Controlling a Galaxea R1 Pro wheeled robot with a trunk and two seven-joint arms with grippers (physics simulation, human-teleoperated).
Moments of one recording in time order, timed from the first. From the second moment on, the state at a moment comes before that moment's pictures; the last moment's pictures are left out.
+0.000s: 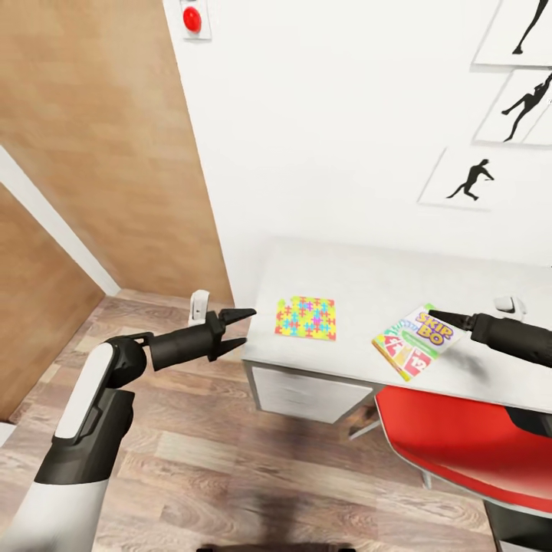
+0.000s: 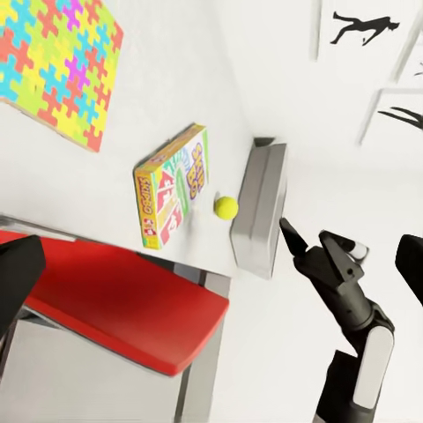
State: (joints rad) left arm -0.62 0.05 -0.05 -1.60 1.83 1.03 0.54; right arm -0.52 -0.59 -0.27 -1.61 -0.90 1.04 0.41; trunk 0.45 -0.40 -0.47
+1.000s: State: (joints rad) left arm -0.62 0.05 -0.05 -1.59 1.73 1.03 0.54; right arm -0.52 -0.55 -0.26 -1.61 -0.91 1.04 0.35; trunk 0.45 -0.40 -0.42
